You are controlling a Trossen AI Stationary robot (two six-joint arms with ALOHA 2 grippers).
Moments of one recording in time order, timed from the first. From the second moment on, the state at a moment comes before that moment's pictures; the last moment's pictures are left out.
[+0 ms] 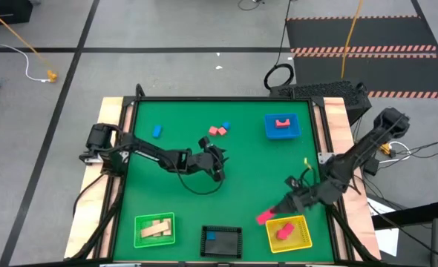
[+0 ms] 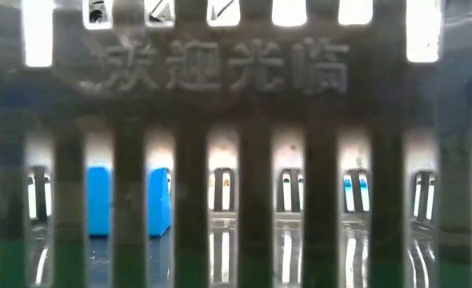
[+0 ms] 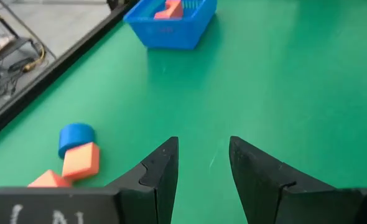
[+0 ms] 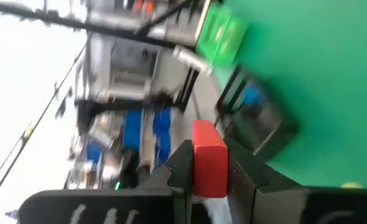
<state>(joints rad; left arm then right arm) -0.08 1.81 0.91 0.34 -0.50 -0.11 0.76 1.00 0.37 0.43 0.38 1.49</state>
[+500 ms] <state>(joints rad) -0.06 1.81 0.91 0.26 -0.50 -0.15 0.96 1.04 0.41 0.10 0.25 1.97</state>
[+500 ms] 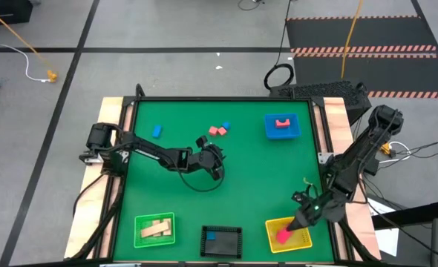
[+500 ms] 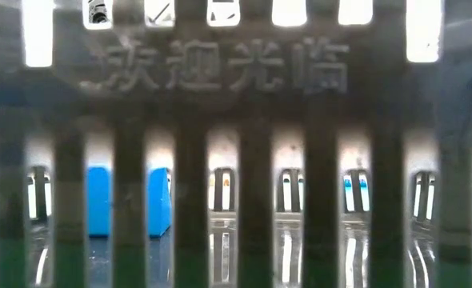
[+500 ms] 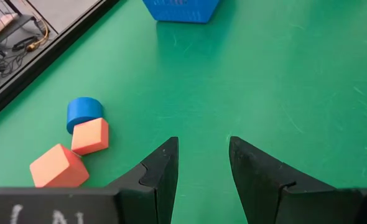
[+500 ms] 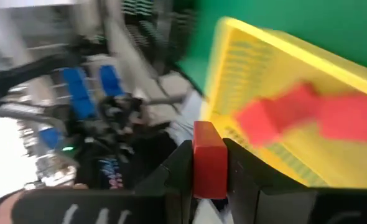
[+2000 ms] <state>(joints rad) 0.20 1.81 0.91 0.19 -0.51 -0.53 0.49 1.04 0.41 0.39 0.19 0.85</state>
